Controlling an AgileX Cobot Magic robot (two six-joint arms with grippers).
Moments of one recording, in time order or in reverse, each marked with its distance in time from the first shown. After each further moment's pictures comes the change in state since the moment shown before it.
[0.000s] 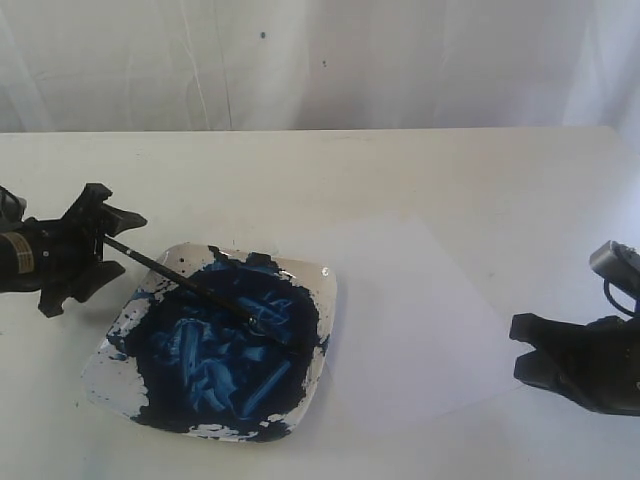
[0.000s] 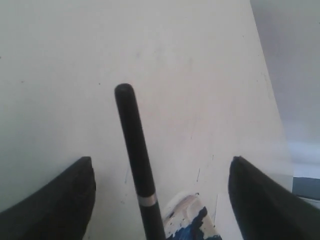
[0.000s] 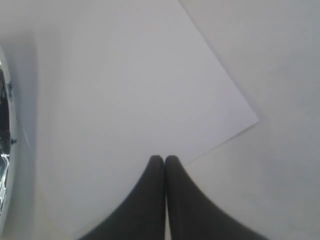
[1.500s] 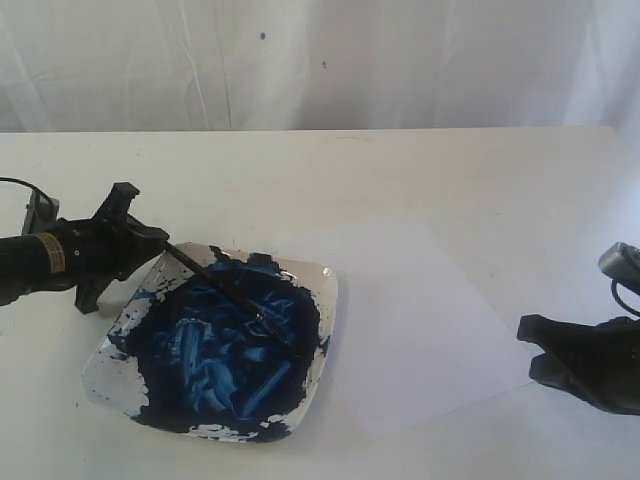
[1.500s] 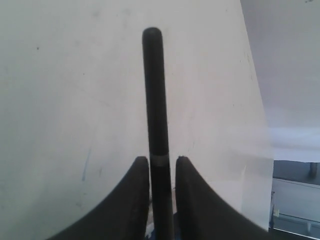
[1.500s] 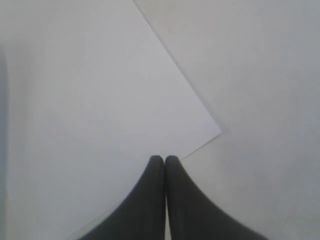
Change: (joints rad) left arm -0.063 0.081 -0.046 -0.031 -0.062 -0.011; right arm 0.000 0.001 0.000 0.007 0.082 0.000
